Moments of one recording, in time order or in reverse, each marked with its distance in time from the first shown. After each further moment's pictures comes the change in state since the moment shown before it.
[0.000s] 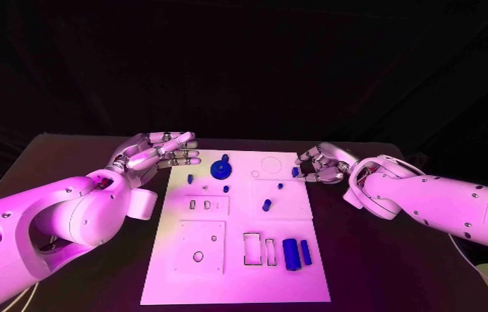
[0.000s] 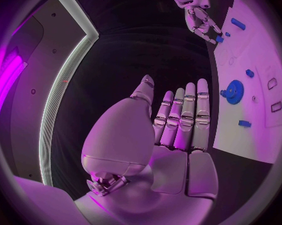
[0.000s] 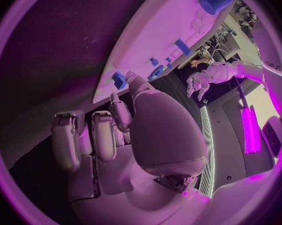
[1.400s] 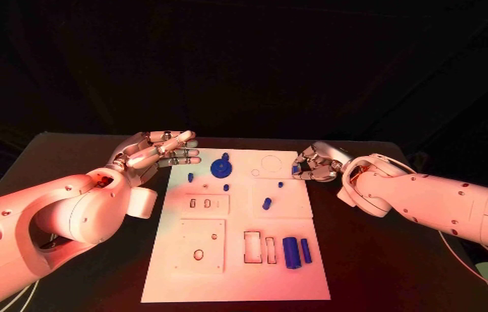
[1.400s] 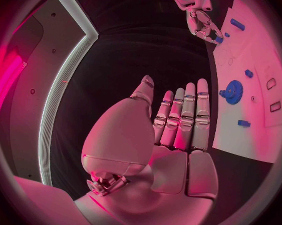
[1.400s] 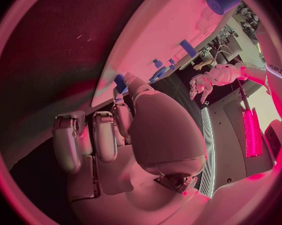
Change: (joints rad) left arm 0.000 -0.002 0.000 0.000 0.000 0.004 -0.009; left_hand -0.004 0.004 0.000 0.000 0.000 0.003 0.004 0.000 0.000 0.000 0.000 0.000 0.000 0.000 0.000 -0.005 0.000 0.000 0.000 0.000 0.000 -0.002; right arm -0.006 0.046 0.000 -0.034 -0.016 -0.009 -0.025; right_hand 0.014 0.061 0.056 -0.017 0.017 0.156 -0.045 0.066 0.028 0.047 -0.040 0.054 0.058 -0.001 -0.016 0.012 0.000 0.000 -0.001 -0.015 0.034 0.000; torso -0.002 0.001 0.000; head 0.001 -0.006
